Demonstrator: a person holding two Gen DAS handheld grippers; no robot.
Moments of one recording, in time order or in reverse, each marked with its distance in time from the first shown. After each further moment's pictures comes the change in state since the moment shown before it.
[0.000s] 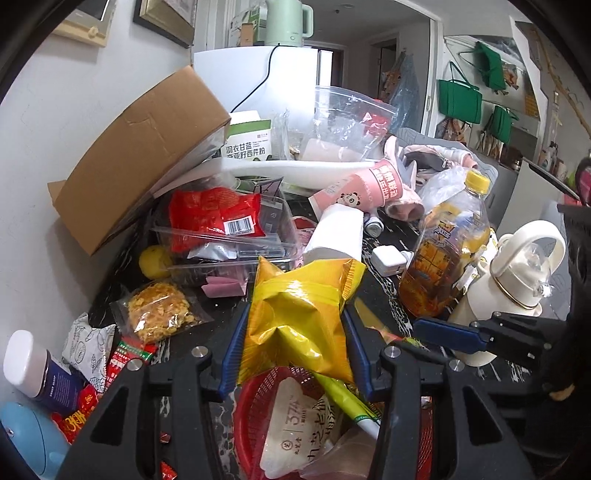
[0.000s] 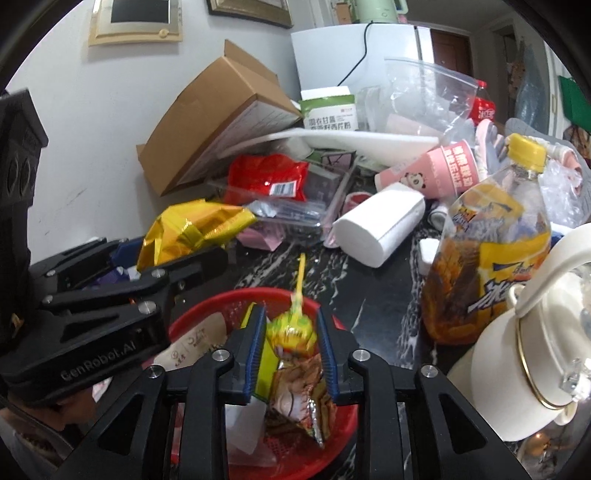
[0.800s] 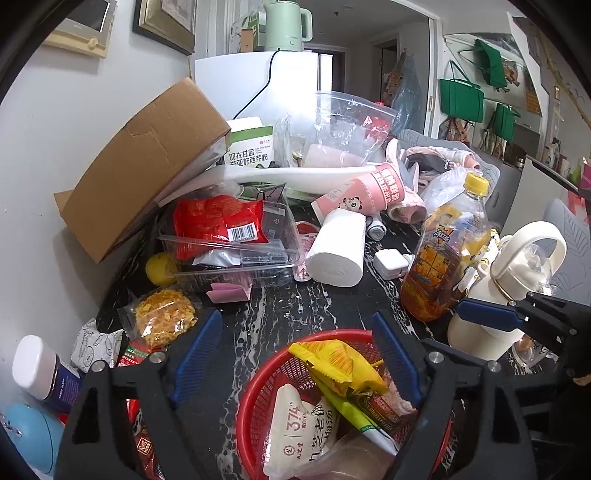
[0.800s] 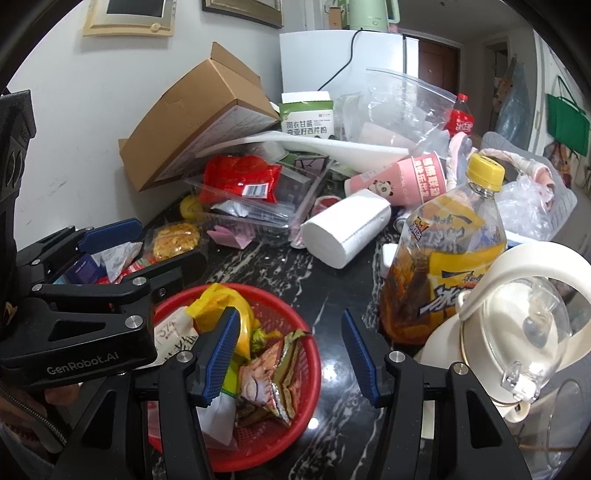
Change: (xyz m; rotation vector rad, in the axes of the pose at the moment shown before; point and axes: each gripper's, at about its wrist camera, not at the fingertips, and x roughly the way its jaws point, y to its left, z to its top) left arm -0.006 -0.007 0.003 0.022 -0.015 0.025; right arm -0.020 -0.007 0.004 -0.035 0.006 -0.118
